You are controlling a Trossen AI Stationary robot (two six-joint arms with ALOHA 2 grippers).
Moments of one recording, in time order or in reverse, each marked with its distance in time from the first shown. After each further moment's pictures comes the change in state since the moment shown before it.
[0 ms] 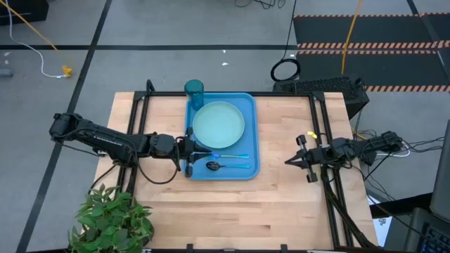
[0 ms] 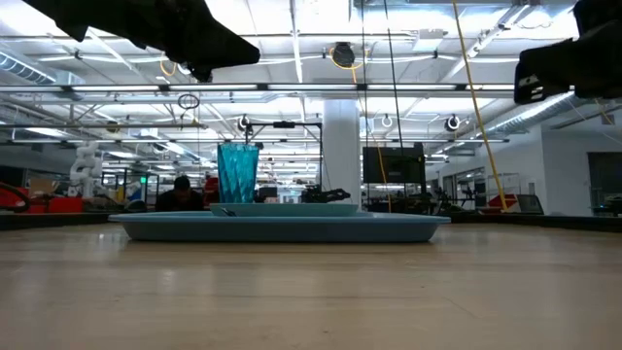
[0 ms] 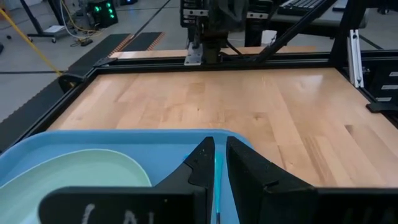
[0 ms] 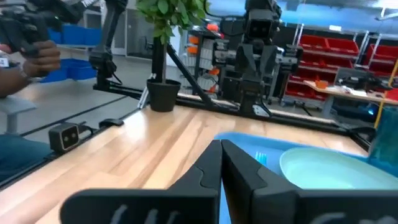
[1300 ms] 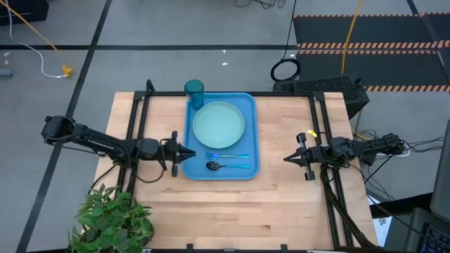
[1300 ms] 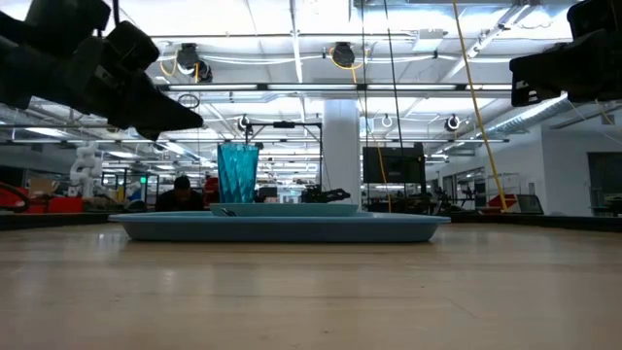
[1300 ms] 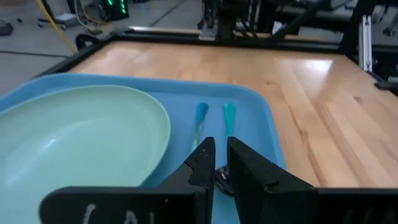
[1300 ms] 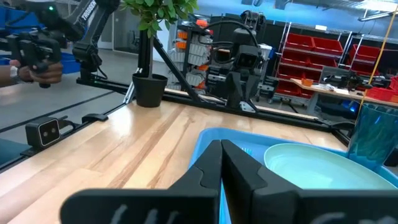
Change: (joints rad) left arm 0.029 -0.175 -0.429 0.280 -0.001 -0.087; right arm -0.051 0.003 -0.003 -0.012 0.000 -0.024
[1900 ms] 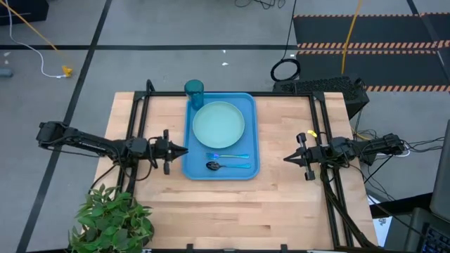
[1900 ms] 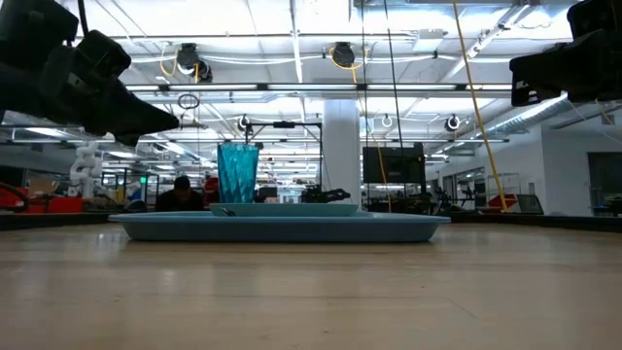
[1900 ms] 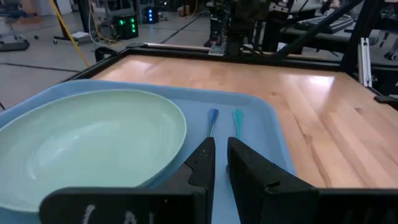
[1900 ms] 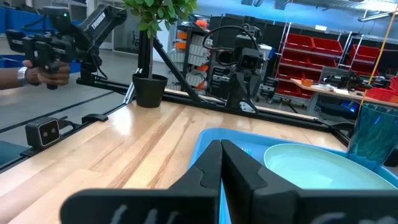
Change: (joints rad) left arm 0.022 -0.288 -0.150 -0.050 -0.010 -0.002; right arm 0.000 0.000 0.000 0.002 0.000 0.000
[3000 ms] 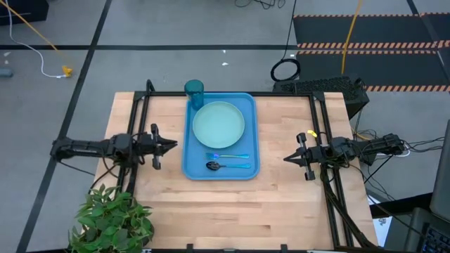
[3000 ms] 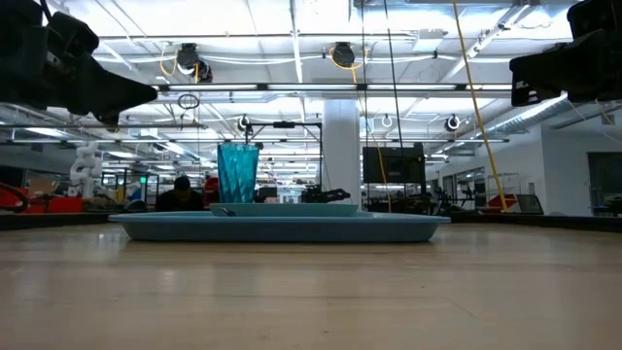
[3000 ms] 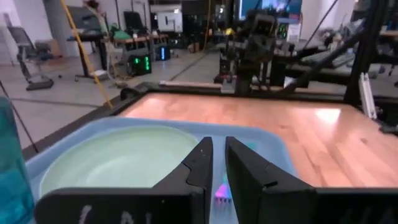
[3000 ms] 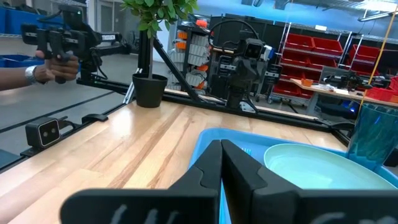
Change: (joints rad) left arm 0.036 -0.625 0.002 -0.492 -0.022 0.078; right arm 0.000 0.000 0.000 0.000 0.000 0.000
